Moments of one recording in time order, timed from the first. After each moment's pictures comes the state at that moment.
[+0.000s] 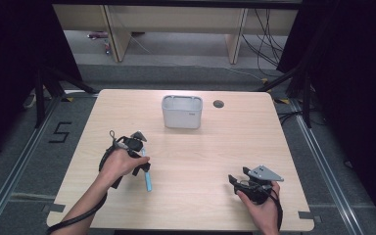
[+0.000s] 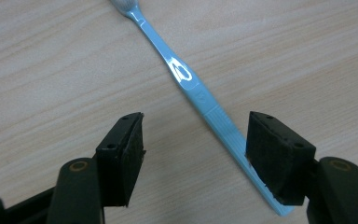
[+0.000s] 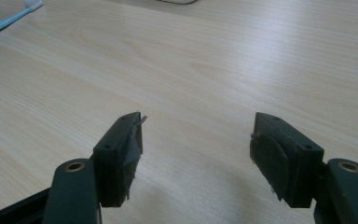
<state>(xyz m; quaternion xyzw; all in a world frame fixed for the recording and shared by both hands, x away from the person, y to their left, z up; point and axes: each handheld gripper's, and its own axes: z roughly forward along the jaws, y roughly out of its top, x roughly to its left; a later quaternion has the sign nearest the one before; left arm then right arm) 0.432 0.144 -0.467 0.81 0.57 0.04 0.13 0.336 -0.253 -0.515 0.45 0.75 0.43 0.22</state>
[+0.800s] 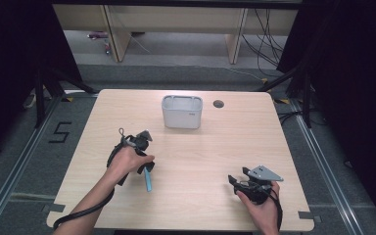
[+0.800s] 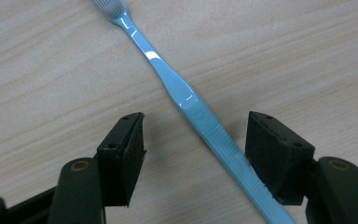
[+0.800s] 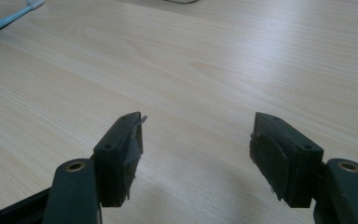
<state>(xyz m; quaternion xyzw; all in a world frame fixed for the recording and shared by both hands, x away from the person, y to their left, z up) 0.446 0.132 -0.476 0.83 0.56 0.04 0.09 0.336 -0.253 -0.515 0.45 0.75 0.43 0.22</state>
